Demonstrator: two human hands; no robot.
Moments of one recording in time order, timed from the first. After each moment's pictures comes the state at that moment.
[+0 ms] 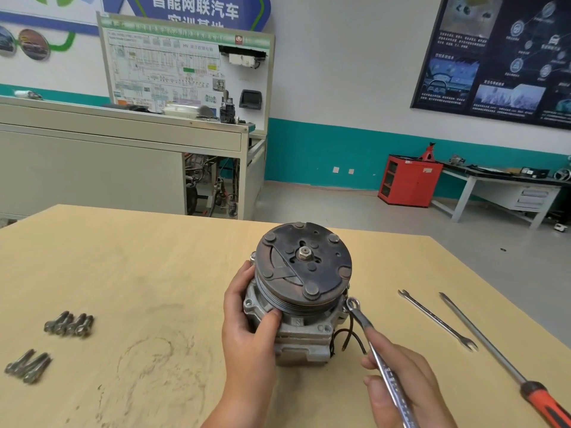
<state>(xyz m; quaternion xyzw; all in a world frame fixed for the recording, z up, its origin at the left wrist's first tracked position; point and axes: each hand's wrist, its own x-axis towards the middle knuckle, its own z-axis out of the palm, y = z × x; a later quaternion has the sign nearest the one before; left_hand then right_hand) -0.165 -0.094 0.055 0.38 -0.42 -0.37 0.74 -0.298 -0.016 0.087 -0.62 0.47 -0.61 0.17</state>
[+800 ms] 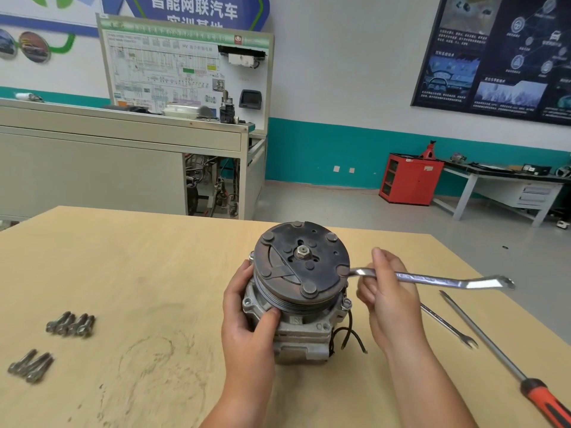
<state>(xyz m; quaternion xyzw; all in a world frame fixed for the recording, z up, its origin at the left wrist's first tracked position) -0.165 -0.094 0.055 0.37 -0.42 -0.36 0.74 -0.317 -0.128 0.105 -0.41 0.38 -0.72 0.41</state>
